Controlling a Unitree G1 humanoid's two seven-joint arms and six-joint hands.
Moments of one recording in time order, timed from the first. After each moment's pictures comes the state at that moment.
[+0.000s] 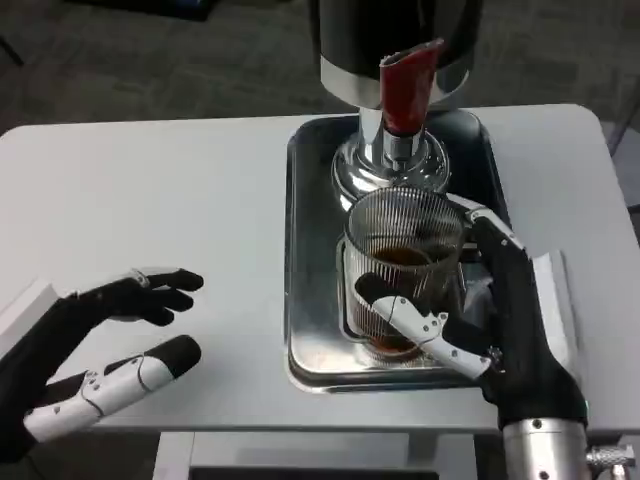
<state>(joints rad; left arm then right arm) 0.11 0.59 0.33 -0.31 0.08 -0.24 -0.42 -0.14 -0.02 0.20 -0.11 -0.52 -0.13 -0.39</state>
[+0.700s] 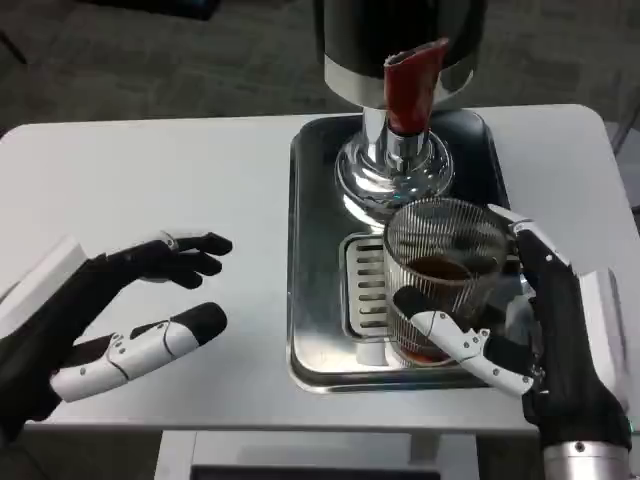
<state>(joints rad) -0.01 0.61 0.27 -0.28 0.08 -0.24 -0.43 -0.06 -0.05 0.15 -0.16 -0.51 -0.18 -0.39</state>
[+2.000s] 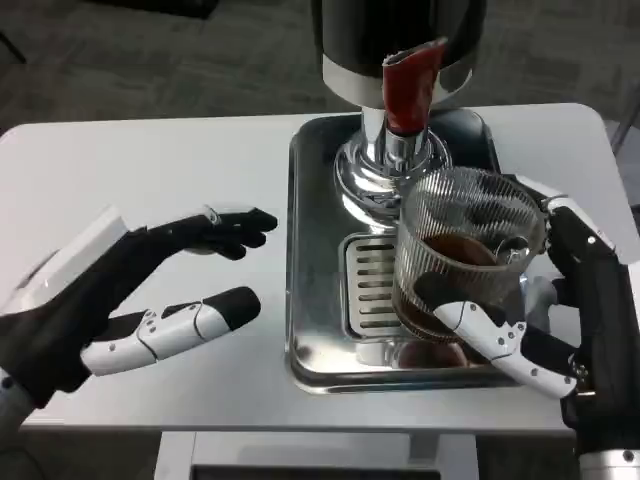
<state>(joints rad) -0.12 0.62 0.22 -0.24 0.04 -0.31 -0.46 0.04 -0.04 0.12 -0.41 -0.43 -0.19 -0.26</state>
